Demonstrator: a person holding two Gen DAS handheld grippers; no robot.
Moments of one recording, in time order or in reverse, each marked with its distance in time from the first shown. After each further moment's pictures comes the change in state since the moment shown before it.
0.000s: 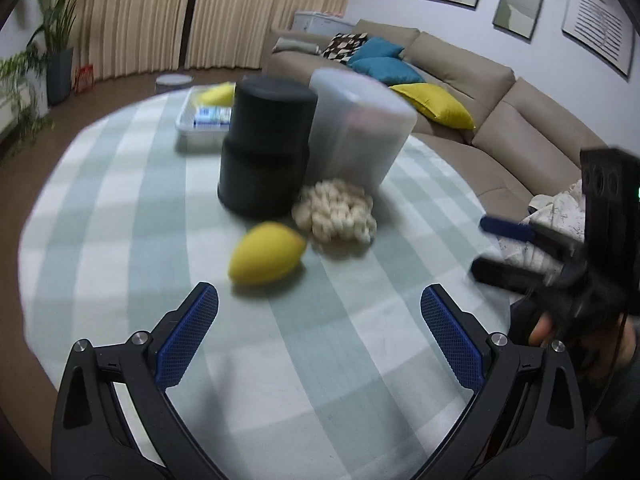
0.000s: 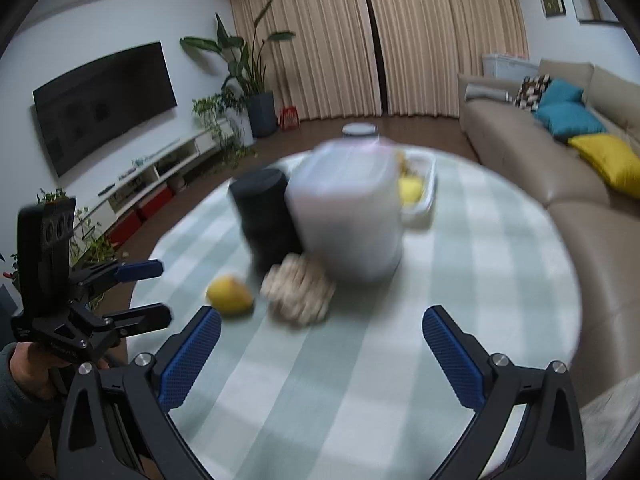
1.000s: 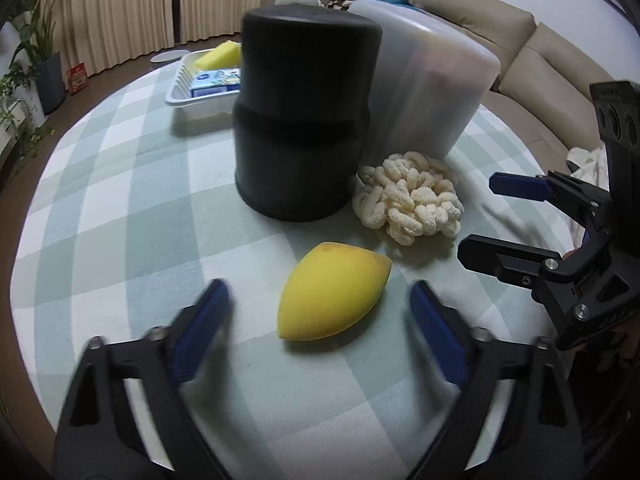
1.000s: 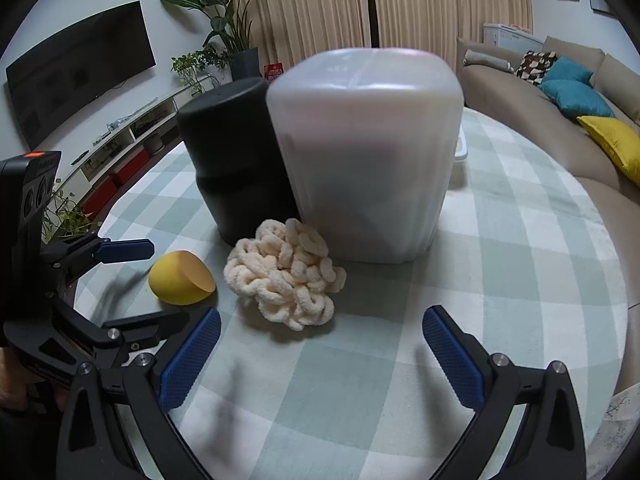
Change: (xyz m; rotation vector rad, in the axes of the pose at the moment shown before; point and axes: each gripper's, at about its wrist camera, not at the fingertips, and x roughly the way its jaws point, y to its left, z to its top) left arm 0.070 0.027 0.027 0.115 0.179 0.089; right arm 0.087 -0.007 0.011 -0.014 0.140 -0.059
